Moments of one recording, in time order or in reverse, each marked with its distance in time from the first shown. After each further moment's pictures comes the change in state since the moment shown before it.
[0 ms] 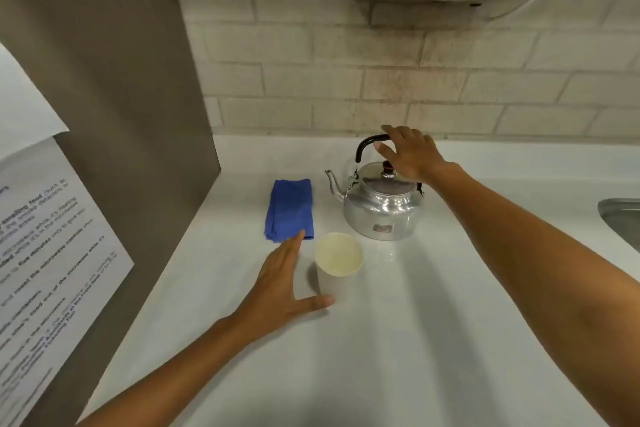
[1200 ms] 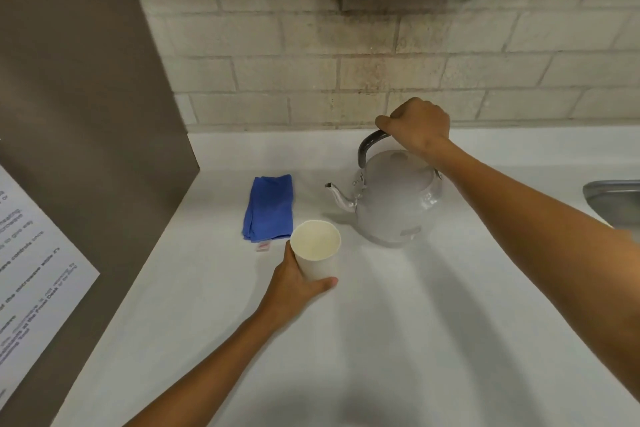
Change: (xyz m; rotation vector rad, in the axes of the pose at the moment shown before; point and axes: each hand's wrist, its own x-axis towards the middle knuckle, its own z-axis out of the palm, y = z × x) left_hand 0.042 0.018 0.054 -0.367 0.174 -0.182; right_hand -0.014 0.011 -0.046 0.243 0.263 0.172
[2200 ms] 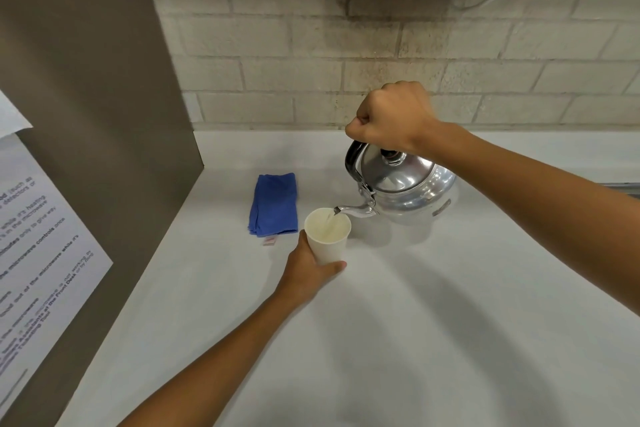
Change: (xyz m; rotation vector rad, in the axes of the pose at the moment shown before) left_hand 0.013 0.005 0.010 -0.045 0.018 -0.025; right_hand -0.041 -0.069 -0.036 -0.407 0.027 -0.606
